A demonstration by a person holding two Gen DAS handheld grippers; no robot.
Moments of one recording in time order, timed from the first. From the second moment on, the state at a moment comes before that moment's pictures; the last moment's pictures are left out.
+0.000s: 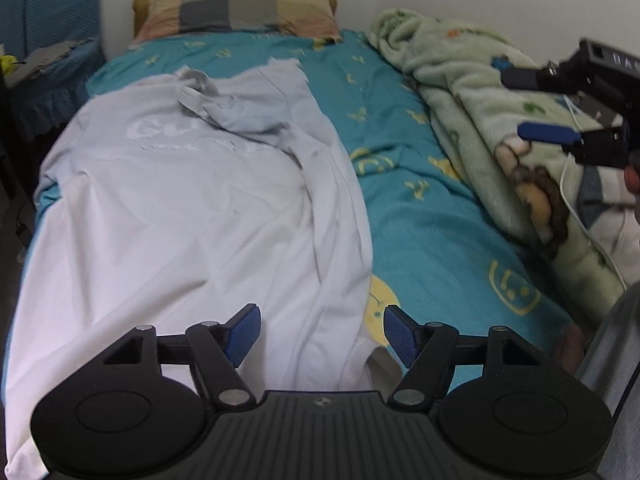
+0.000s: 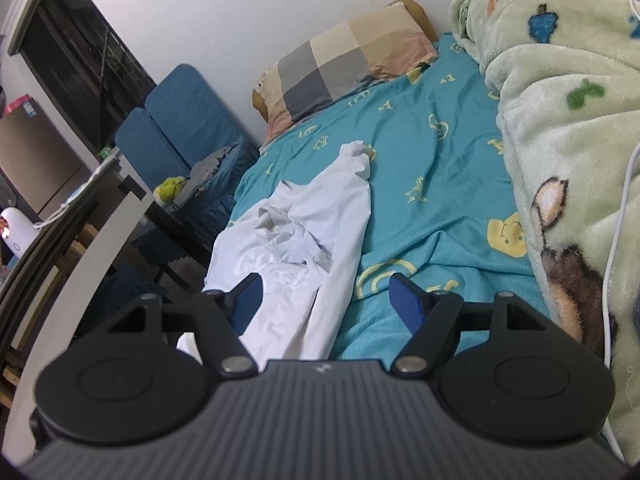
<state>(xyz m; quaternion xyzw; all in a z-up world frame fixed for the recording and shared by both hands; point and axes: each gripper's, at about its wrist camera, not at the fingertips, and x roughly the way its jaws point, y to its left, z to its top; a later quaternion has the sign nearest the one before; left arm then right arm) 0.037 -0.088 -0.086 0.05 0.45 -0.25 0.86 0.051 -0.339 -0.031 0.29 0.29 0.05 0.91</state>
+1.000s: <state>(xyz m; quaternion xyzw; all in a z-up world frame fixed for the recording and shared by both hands) 0.076 -0.041 -0.064 -0.07 0.40 -0.20 0.89 0.279 -0.353 -0.094 0.39 0.34 0.05 0.85</state>
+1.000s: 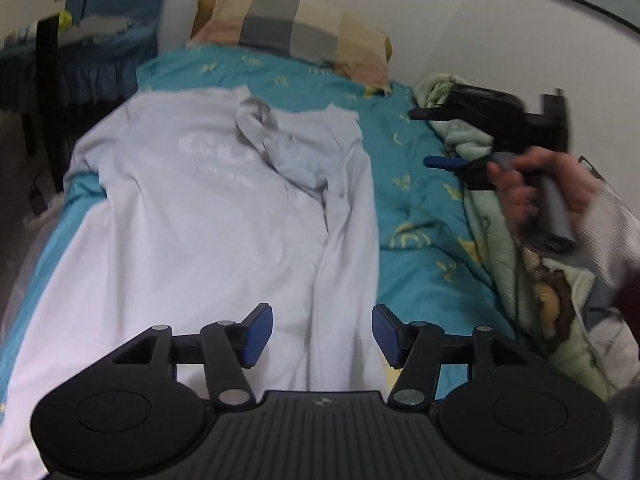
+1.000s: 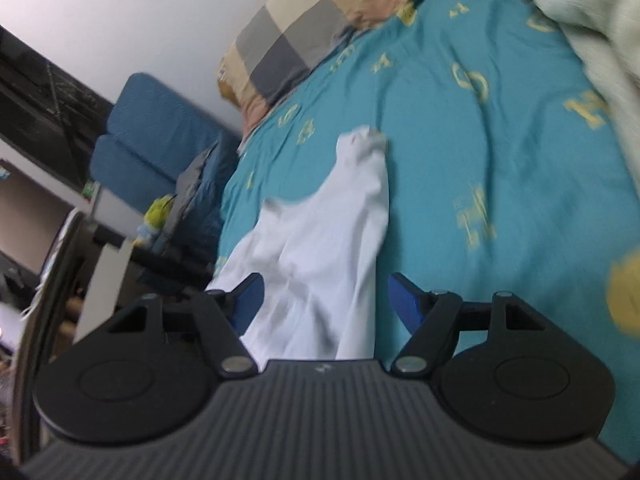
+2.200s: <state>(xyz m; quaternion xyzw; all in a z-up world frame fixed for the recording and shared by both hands) 0.096 -0.037 -0.110 -0.06 0.44 -0.31 0.84 0.334 -0.339 -0.097 0.26 0.32 0.05 0.91</state>
